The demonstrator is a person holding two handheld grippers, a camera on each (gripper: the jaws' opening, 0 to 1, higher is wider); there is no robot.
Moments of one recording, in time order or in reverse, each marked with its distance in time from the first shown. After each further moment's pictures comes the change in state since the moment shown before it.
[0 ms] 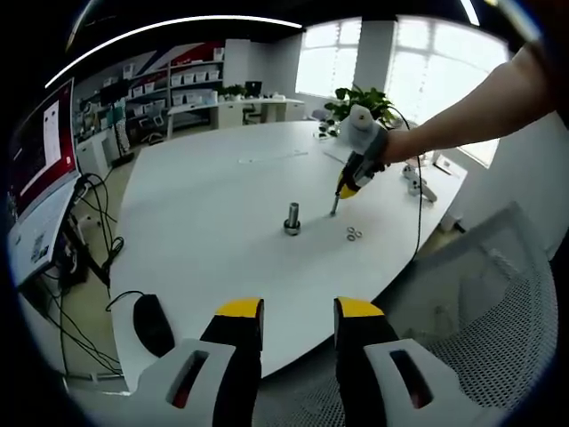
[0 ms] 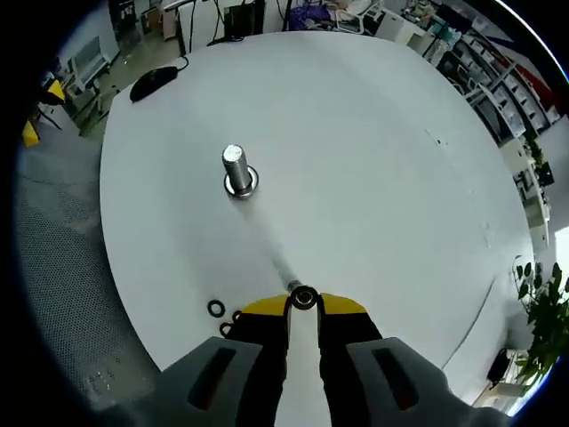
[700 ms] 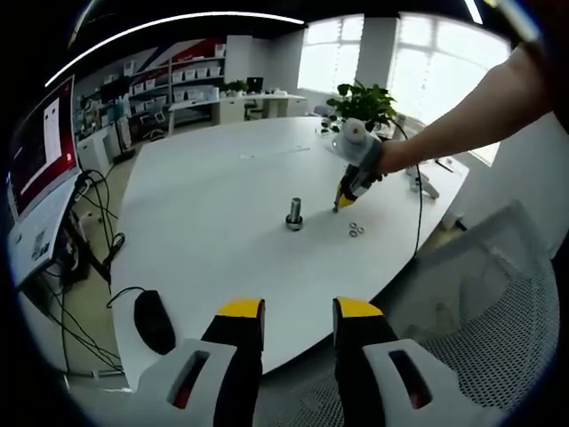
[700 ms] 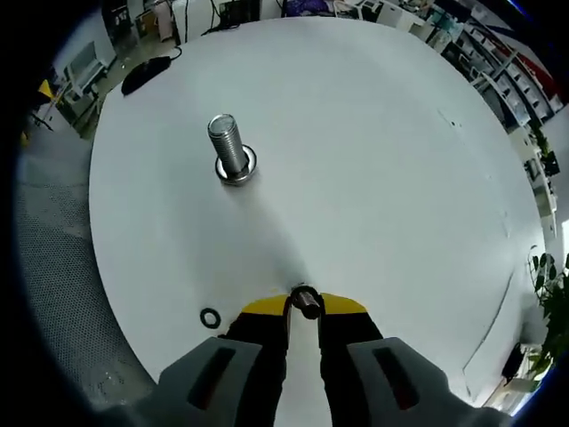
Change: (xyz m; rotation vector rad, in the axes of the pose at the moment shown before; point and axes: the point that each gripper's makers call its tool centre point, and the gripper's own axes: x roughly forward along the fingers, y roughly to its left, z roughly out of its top) left arm 0.001 0.001 -0.005 -0.003 0.023 0.008; right arm 0.033 0.008 -0.011 0.033 0.024 0.036
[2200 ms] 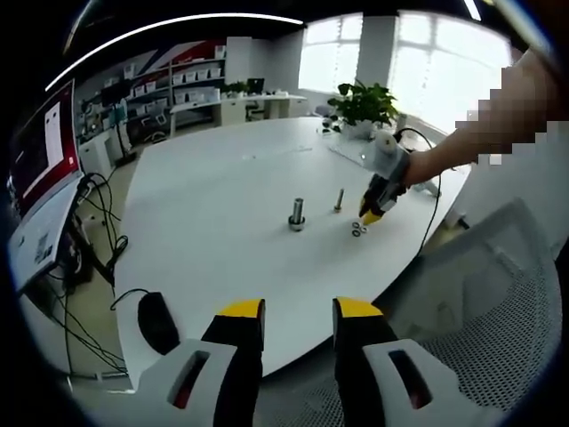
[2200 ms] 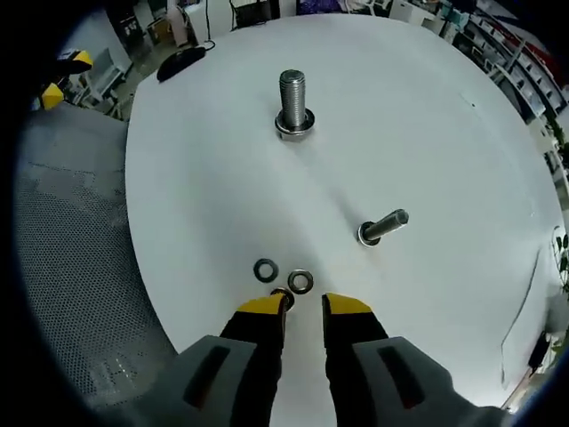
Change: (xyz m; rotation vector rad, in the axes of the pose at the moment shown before) left arm -0.002 0.002 0.002 0.009 -0.010 0.016; right arm -0.010 0.053 -0.050 -0.006 -0.003 0.131
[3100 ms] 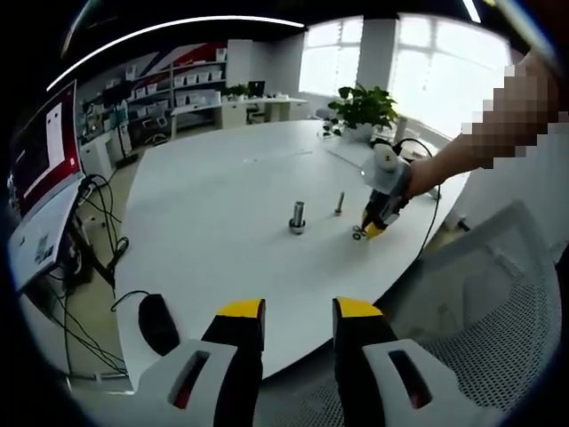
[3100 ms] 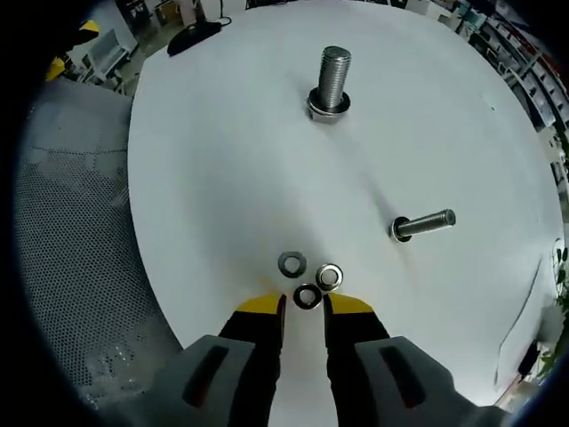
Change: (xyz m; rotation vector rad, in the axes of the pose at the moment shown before) left arm 0.000 0.000 0.002 0.003 -0.009 -0.002; right arm 0.010 0.015 -0.002 -0.044 0.088 -0.002
